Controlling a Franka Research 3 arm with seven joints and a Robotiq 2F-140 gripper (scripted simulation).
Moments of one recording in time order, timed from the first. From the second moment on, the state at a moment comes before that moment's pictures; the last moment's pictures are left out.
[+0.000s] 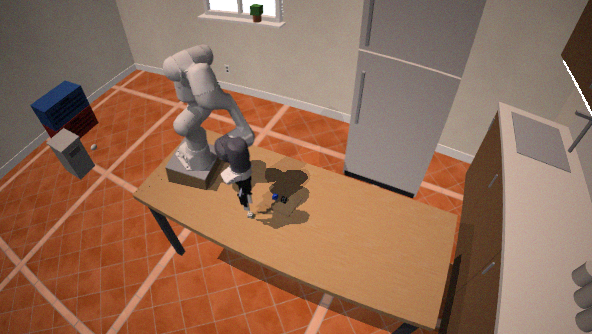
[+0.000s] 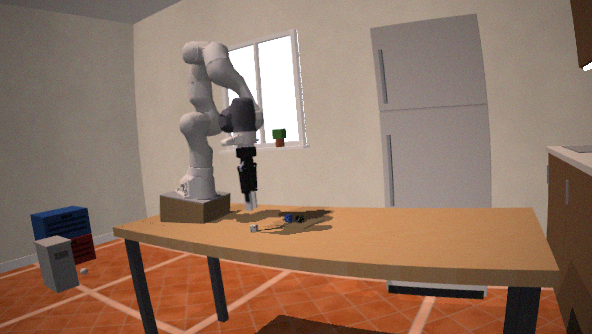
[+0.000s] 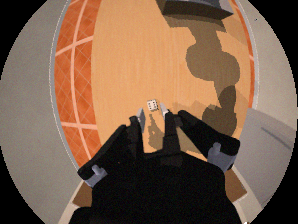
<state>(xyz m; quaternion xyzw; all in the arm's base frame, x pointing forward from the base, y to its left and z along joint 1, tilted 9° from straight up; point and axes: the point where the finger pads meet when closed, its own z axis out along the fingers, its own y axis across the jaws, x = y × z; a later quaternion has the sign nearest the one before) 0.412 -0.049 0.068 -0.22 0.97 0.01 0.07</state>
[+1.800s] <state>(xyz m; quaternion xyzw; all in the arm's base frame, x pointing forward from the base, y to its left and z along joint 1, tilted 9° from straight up) 0.415 -0.046 0.021 -0.21 0.97 0.01 0.07</state>
